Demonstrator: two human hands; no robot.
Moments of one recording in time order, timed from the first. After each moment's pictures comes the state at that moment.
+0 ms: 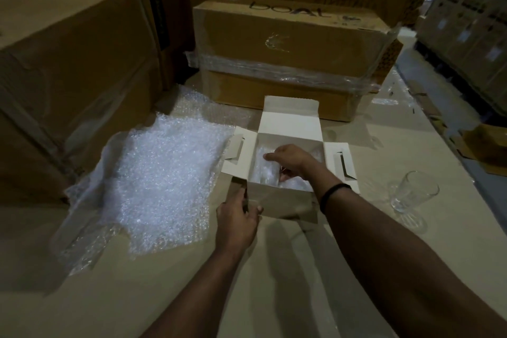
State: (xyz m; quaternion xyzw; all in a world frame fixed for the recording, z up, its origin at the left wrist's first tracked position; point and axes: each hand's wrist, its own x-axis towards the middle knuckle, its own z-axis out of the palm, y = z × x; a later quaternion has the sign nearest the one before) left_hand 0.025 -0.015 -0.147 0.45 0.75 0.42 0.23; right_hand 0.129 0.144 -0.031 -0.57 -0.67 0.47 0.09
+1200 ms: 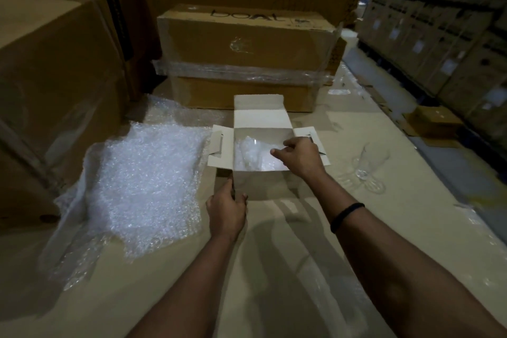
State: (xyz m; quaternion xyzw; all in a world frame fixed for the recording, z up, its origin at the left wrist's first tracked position) left_hand 0.025 -0.018 -0.142 0.49 0.71 0.45 0.22; right_hand 0.184 0.067 -0.015 -0.66 -0.64 0.28 0.28
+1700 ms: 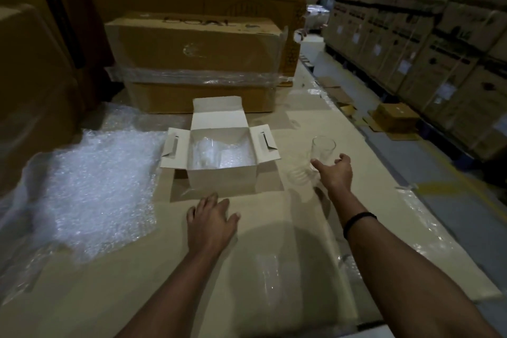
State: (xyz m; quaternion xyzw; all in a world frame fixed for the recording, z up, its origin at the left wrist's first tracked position) left_hand 0.086 -0.053 -0.131 0.65 0.73 0.17 0.09; right_hand 0.364 0.058 -0.067 -0.75 -0.39 0.27 0.46
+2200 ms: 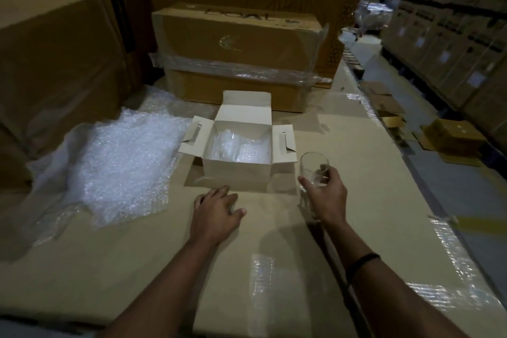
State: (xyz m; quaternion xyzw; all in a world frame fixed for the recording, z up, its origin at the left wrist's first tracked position) left_hand 0.092 -0.058 -0.123 0.63 0.75 0.20 0.09; right_hand 0.329 0.024 -0.083 -0.62 -0.56 0.29 0.47
